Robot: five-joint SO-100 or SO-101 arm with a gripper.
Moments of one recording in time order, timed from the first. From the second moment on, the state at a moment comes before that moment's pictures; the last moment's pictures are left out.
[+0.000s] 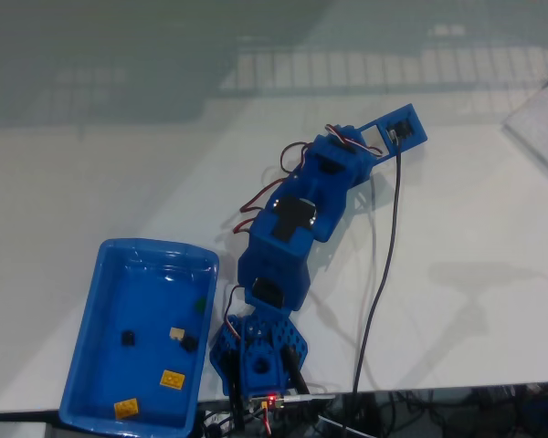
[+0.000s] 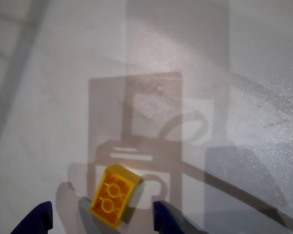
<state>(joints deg) 33.0 84.6 114.1 25.9 -45.5</state>
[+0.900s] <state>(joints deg) 31.4 78.6 106.3 30.7 -48.3</state>
